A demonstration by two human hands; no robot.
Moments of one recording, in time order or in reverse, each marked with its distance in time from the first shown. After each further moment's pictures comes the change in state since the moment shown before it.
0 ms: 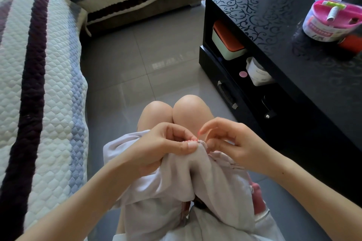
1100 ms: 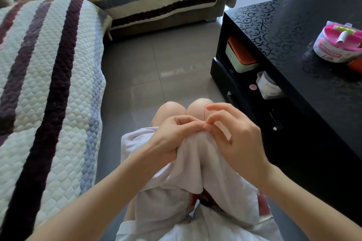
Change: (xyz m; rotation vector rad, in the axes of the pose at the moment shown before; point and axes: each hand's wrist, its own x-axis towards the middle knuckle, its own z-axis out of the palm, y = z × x) left_hand 0.001 -0.010 0.007 -0.165 0.316 0.169; right_hand 0.012 -0.023 0.043 -0.559 0.497 -0.329
